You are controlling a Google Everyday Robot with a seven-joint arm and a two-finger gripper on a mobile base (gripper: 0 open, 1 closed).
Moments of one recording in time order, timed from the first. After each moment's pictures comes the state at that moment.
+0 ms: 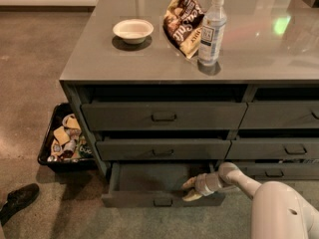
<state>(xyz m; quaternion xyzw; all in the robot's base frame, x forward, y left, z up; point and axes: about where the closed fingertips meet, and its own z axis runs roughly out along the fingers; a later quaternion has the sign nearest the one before) 0.589 -0.140 0.201 -0.66 0.64 0.22 0.32</state>
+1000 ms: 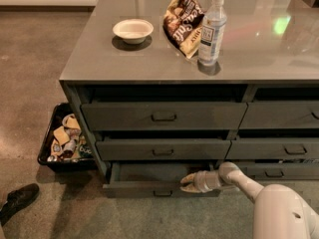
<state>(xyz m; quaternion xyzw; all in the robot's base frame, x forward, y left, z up) 0.610 -0.138 0.207 -0.65 0.64 0.20 0.36</state>
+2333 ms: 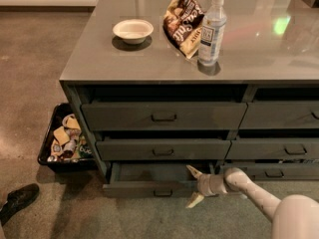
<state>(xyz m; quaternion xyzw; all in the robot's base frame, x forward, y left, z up) 0.595 -0.141 0.233 -0.63 0.63 0.19 0.40</state>
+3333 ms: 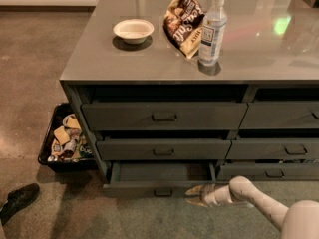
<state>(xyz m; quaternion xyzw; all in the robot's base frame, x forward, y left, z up) 0.540 -0.157 0.222 -0.63 0.64 0.22 0.37</state>
